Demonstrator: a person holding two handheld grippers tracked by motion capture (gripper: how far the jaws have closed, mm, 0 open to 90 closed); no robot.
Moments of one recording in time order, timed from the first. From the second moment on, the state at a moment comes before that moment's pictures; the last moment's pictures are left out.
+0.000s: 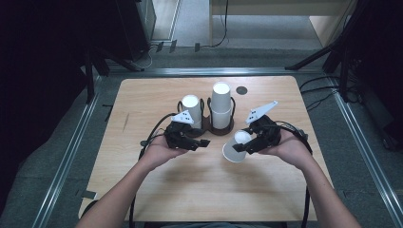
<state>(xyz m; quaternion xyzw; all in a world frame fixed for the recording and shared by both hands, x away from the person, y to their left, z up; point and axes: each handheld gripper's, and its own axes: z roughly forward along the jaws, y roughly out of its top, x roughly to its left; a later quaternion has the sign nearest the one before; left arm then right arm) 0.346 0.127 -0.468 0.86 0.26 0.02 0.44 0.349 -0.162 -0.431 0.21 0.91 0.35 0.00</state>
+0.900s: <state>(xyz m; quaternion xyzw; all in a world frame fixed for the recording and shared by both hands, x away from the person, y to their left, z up) 0.344 0.123 -0.480 0.87 0.22 -0.04 0.43 0.353 -0.154 -0.457 0.20 0.89 0.42 -0.02</state>
